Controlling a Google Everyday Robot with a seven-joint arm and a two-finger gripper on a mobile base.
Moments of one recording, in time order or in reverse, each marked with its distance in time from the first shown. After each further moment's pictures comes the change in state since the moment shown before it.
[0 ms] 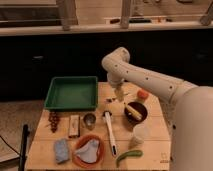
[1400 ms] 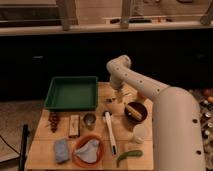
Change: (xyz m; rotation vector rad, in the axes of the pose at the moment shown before) arm 0.023 -0.025 0.095 -0.026 -0.088 0.073
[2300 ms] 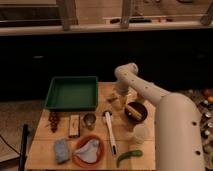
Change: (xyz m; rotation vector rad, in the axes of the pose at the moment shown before) arm 0.022 0.013 0.048 -0.002 -0.071 0.016
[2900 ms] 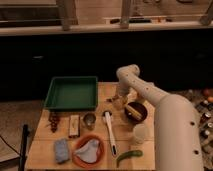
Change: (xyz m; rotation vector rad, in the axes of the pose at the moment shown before) arm 0.008 0.007 0.008 -0.015 -0.013 0.014
